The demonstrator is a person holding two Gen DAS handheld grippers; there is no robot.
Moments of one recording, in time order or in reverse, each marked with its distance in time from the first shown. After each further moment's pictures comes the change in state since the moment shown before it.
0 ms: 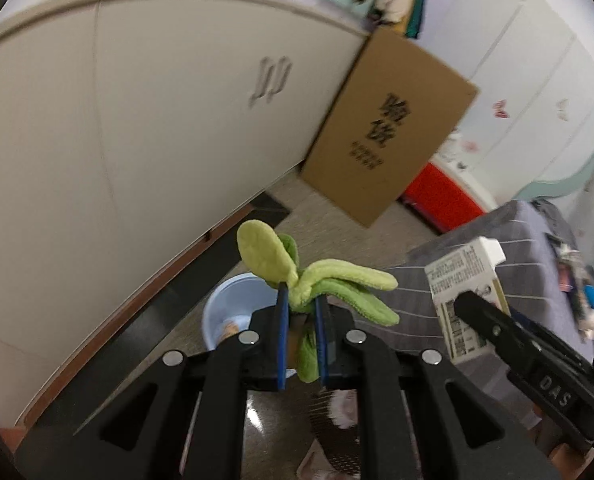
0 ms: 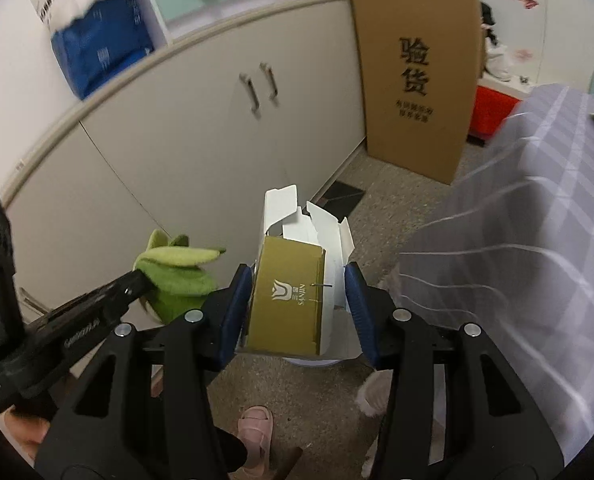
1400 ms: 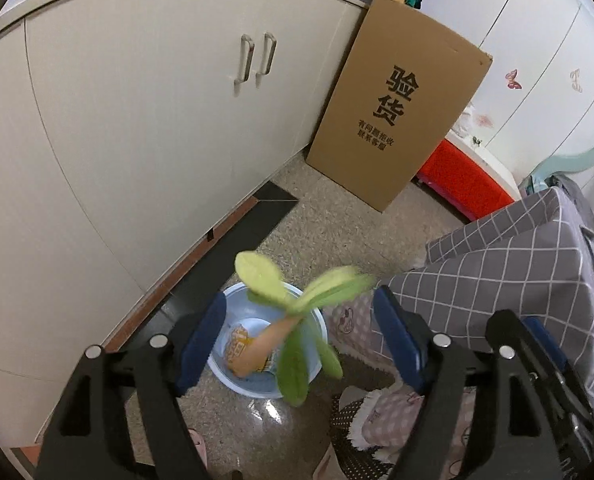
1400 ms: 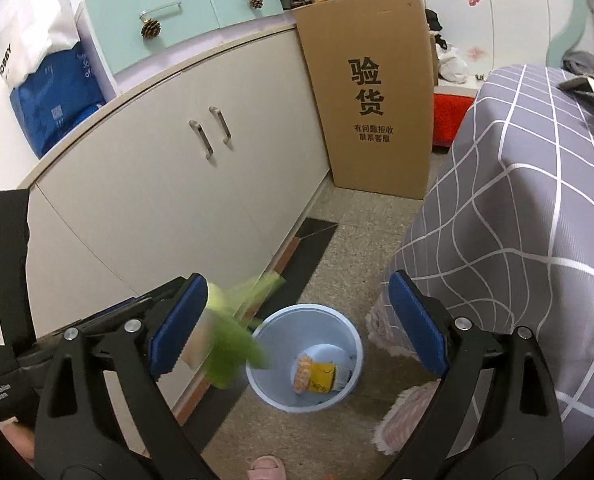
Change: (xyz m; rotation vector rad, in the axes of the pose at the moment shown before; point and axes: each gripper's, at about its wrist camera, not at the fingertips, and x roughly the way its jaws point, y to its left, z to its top) left arm 0.061 -0.037 0.032 0.072 0.065 0.044; right arm 0.011 -0.029 0.000 0.160 -0.165 -0.086
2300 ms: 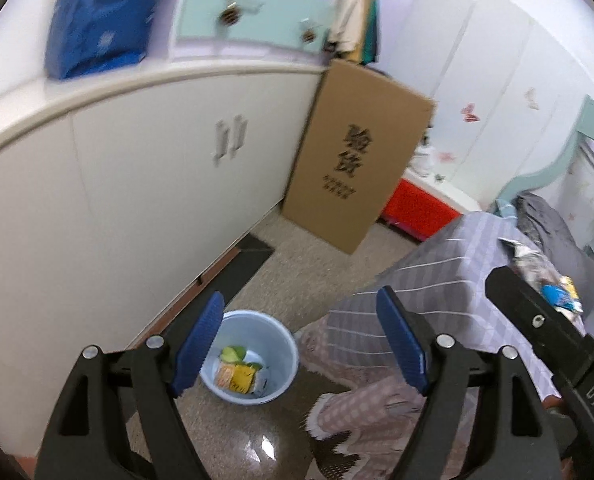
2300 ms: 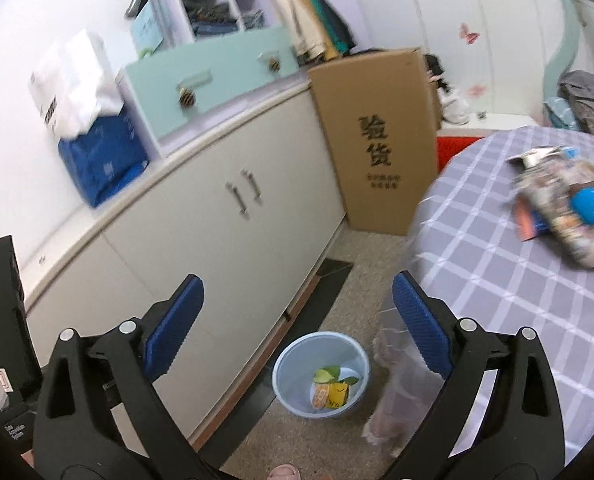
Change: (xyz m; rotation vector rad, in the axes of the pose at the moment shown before) left arm -0.149 -0.057 -0.026 0.076 -0.215 -0.057; right arm -0.135 -0.008 0.031 0.019 -0.160 0.068
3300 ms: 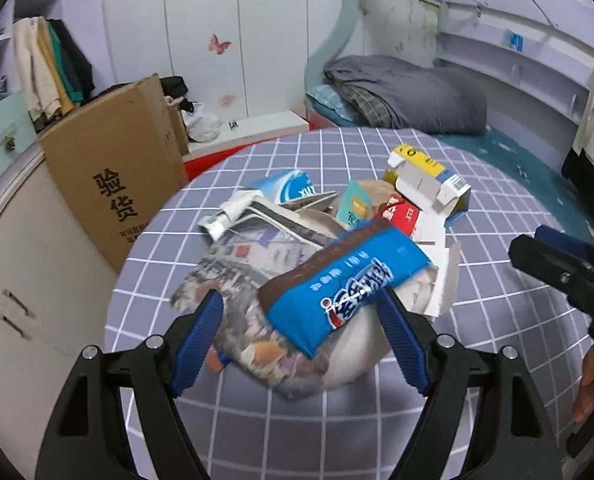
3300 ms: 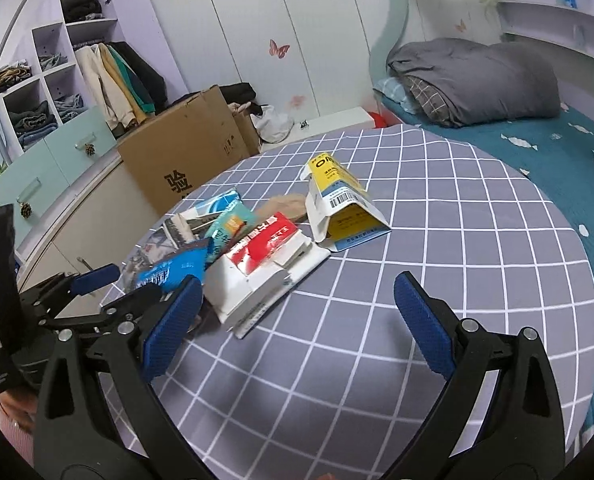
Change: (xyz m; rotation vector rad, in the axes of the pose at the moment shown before) left arm 0.092 -0.354 -0.033 0.778 0.127 -0.374; right arm -0.132 -0.303 0.021 0.287 -0.088 -0.409
